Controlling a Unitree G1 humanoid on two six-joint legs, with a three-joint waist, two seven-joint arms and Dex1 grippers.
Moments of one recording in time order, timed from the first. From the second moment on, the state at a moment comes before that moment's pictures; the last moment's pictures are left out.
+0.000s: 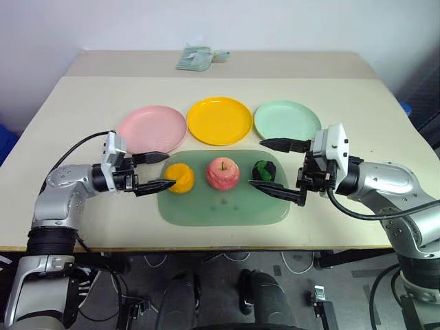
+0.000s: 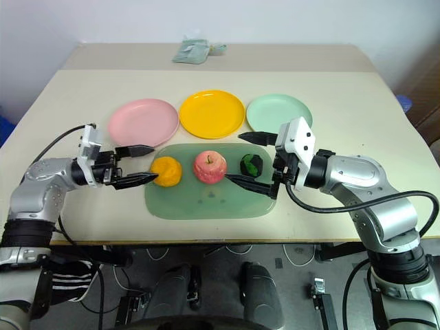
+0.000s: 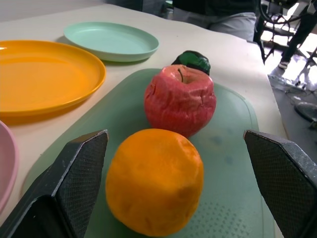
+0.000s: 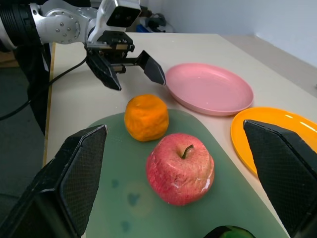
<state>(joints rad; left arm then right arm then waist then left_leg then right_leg) -0.46 0.66 0.10 0.28 -0.50 0.24 -1.39 -0.35 -0.74 -0.04 -0.49 0.62 0.52 0.88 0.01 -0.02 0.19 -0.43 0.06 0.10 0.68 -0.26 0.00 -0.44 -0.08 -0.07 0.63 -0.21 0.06</state>
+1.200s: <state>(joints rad) -0.86 0.43 0.13 0.69 -0.37 0.04 -1.07 -0.43 -0.63 -0.07 -0.35 0.42 0.43 0.62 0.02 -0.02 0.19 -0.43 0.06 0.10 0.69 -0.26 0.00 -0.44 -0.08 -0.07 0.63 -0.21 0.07</state>
